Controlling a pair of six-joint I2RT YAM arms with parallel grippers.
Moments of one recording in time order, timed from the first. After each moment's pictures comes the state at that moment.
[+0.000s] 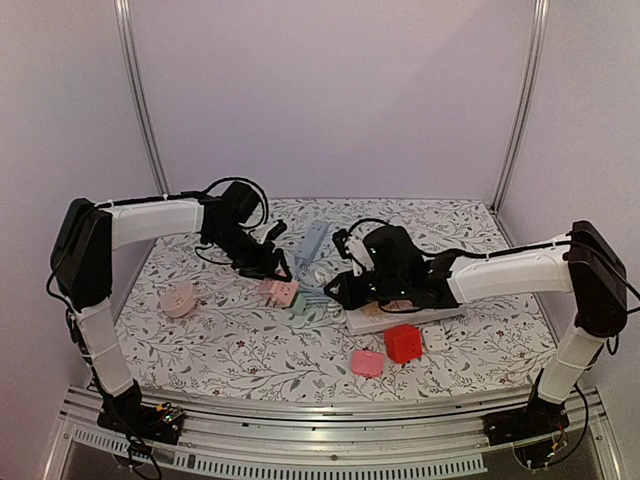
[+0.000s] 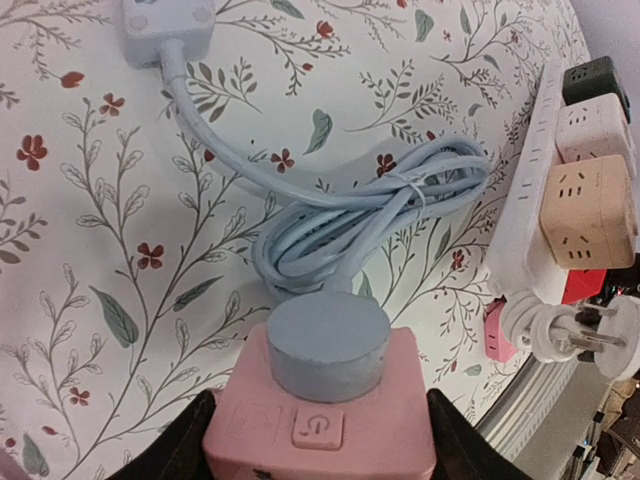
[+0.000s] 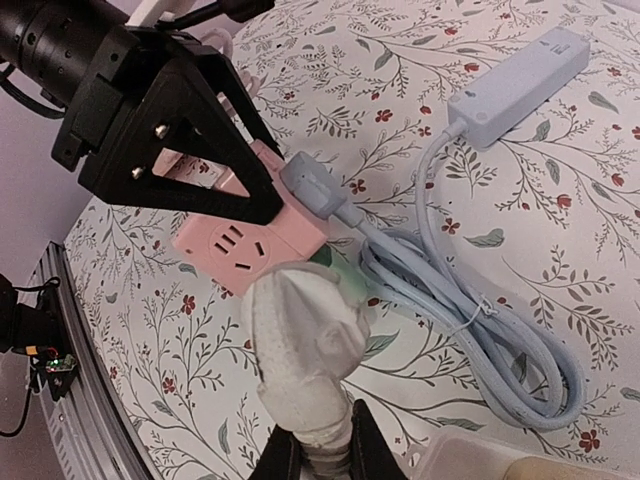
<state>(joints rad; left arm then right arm) -0.52 1.87 1.40 -0.70 0.44 -0.18 0.95 1.74 1.07 0.08 -0.08 0.41</state>
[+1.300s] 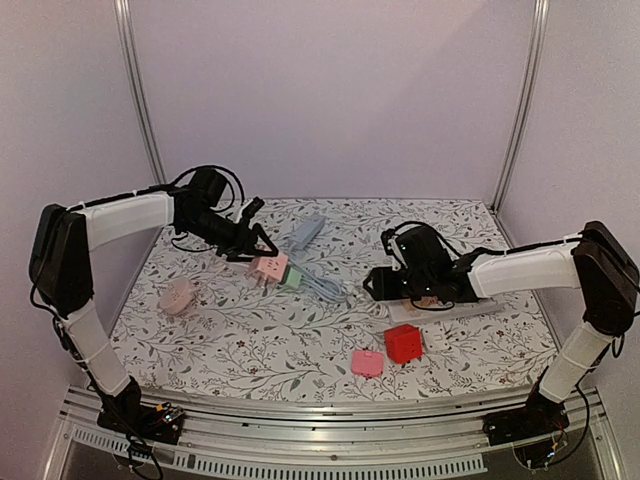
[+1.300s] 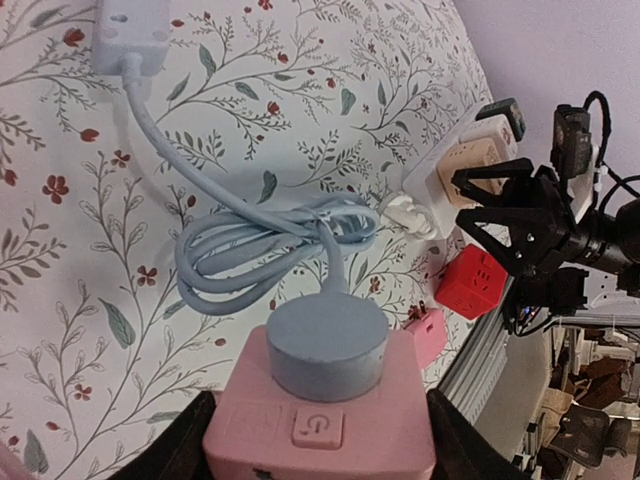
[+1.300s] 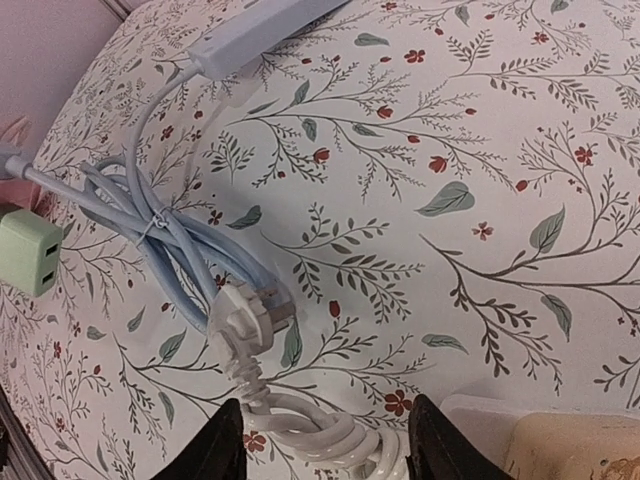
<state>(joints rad) -0.38 1.76 1.35 -0.62 0.68 -0.22 0.77 1.67 0.93 0.03 0.08 0.48</state>
